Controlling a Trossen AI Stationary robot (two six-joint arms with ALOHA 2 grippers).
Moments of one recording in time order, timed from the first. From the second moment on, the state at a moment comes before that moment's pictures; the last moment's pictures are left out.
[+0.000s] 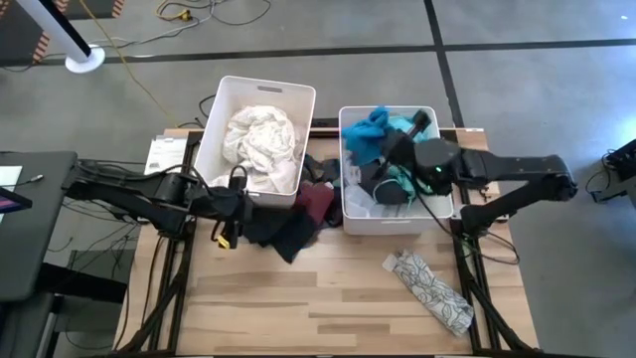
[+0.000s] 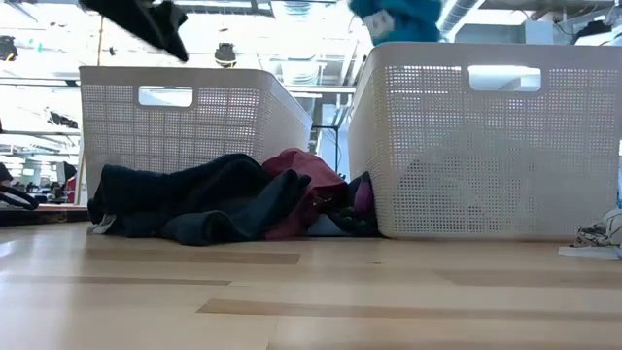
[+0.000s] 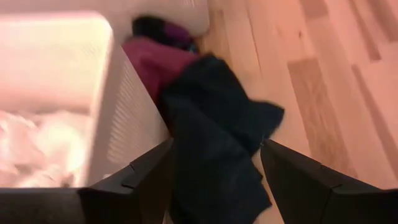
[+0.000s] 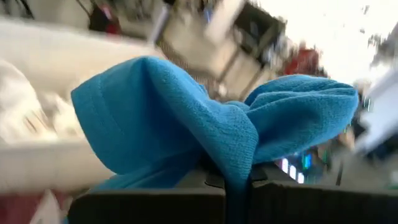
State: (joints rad) left arm -0.19 1.00 1.01 -0.82 -0.25 0.07; right arm 0.05 1.20 1.34 -0.39 0.93 -0.28
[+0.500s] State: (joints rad) left arm -0.21 0.98 0.75 -0.53 -0.24 0.01; right arm -0.24 1.29 1.34 -0.84 0.51 0.14
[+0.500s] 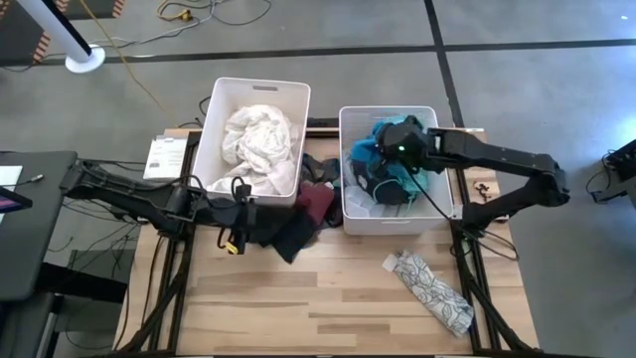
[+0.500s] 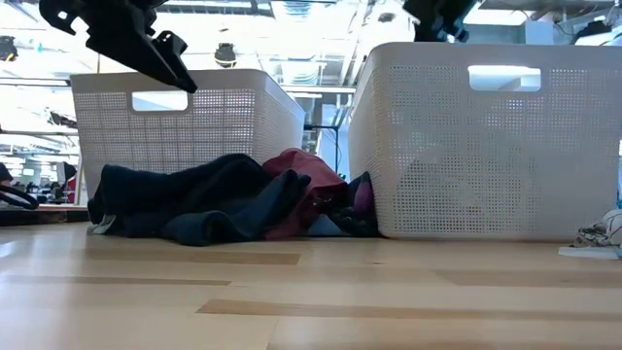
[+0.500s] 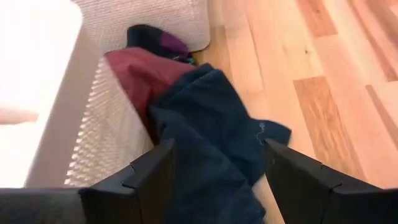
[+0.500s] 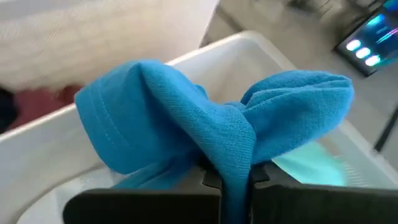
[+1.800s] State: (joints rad) left arm -0.68 1.10 0.81 -0.78 -0.40 -0.44; right arm -0.31 1.54 1.34 -1.01 0.04 0.18
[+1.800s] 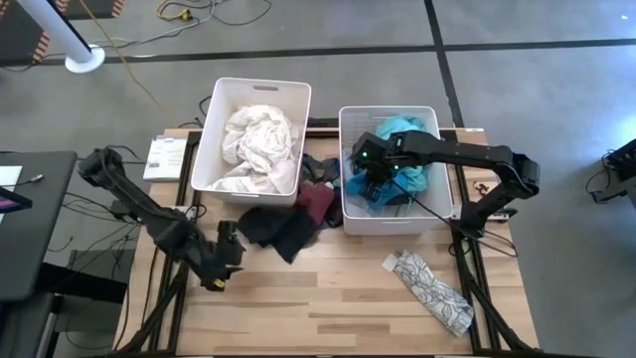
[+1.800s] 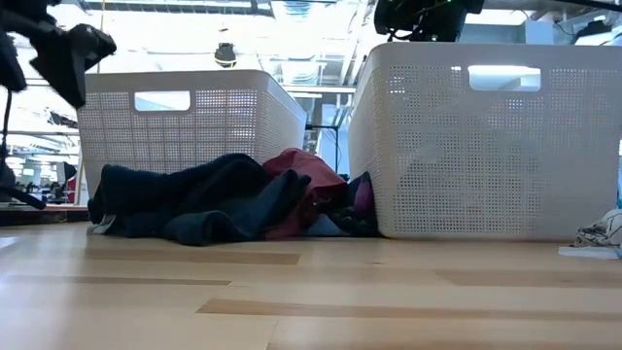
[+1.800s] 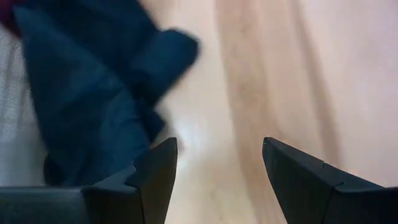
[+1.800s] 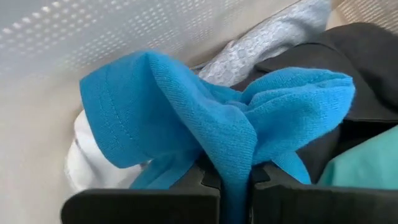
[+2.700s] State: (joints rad) left arm -0.65 1.66 0.81 -0.77 -0.74 -0.62; right arm -0.21 1.54 1.34 -1.02 0.02 0.19
